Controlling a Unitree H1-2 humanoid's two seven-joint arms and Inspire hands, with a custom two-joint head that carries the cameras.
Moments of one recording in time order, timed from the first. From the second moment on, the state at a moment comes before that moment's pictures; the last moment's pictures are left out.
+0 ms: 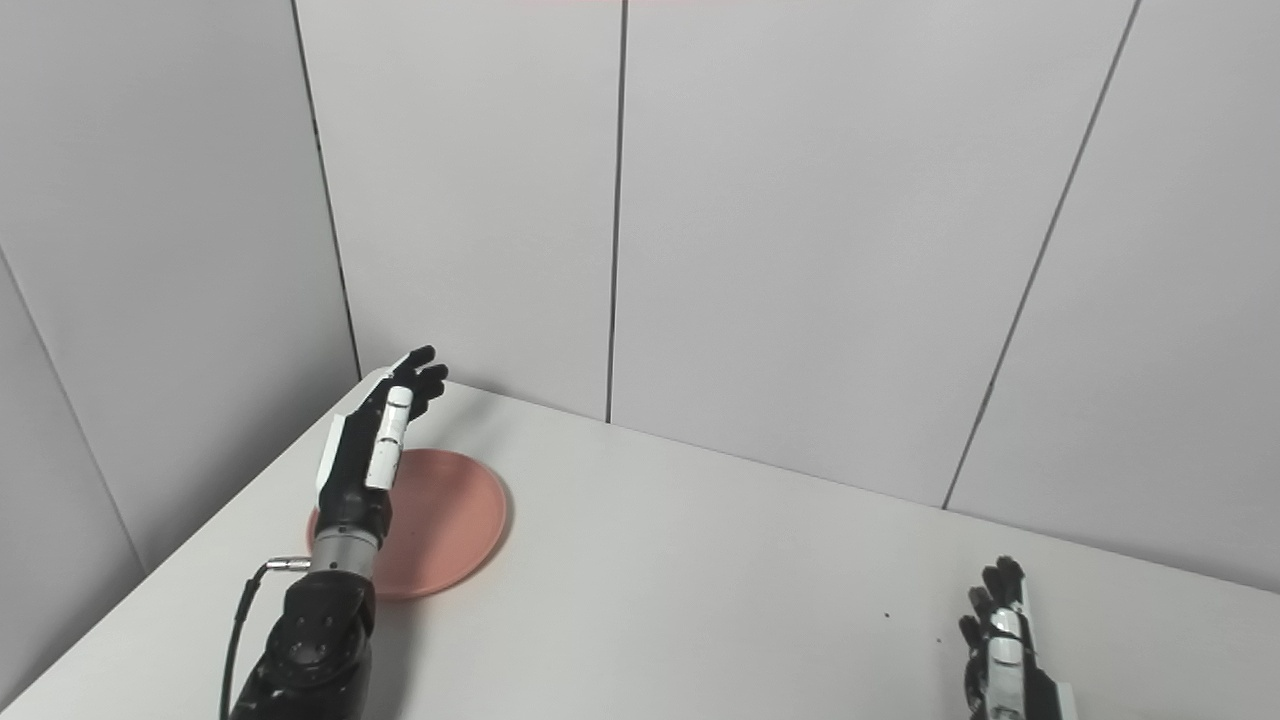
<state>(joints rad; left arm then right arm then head) -0.39 0.18 0.27 0.17 0.05 -0.08 0.17 -0.20 0.01 -0.02 0.00 0.10 -0.02 0.01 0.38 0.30</state>
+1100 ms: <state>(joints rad) -0.40 0.32 0.36 0.53 -0.06 -0.27 0.21 -0.21 0.01 -0.02 -0.03 0.10 0.04 0.01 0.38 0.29</state>
